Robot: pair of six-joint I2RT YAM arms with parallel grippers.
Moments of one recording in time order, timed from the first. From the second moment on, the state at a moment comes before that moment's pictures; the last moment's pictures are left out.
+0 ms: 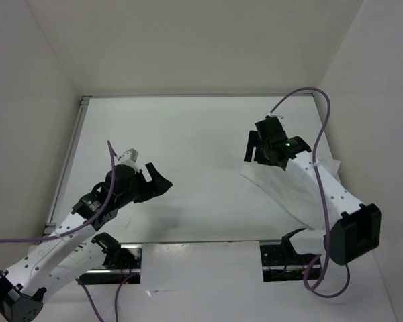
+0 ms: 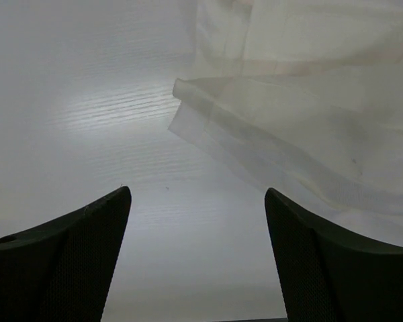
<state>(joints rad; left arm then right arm) -0.58 0.71 0.63 -0.50 -0.04 -0.87 0.39 1.26 1.12 -0.79 0.27 0.50</state>
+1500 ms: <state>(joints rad) -0.56 0.46 0.57 -0.58 -0.02 -0.91 0.50 1.19 1.76 -0.95 0.17 0.47</state>
